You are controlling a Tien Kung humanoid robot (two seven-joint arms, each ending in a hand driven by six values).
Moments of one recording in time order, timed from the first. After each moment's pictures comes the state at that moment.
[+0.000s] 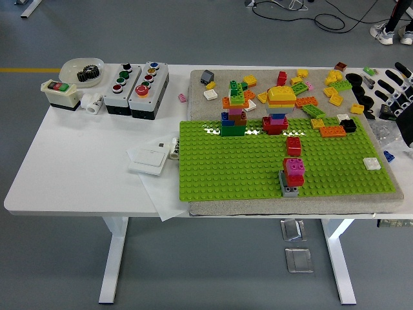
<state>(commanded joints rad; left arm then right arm) -0.14 0.05 -0.57 -0.18 0.97 -0.10 0.24 0.39 -0.55 1.11 1.28 -0.36 -0.14 0.25</state>
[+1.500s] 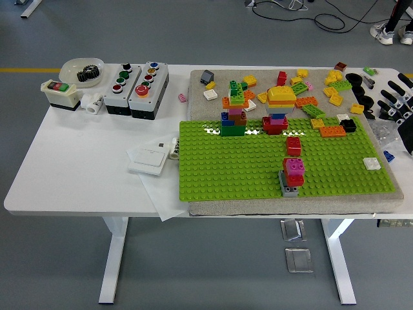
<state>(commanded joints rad) -0.13 0.07 -0.59 -0.18 1.05 -0.11 0.25 0.36 -0.55 1.13 1.27 -0.32 -0.16 0.21</state>
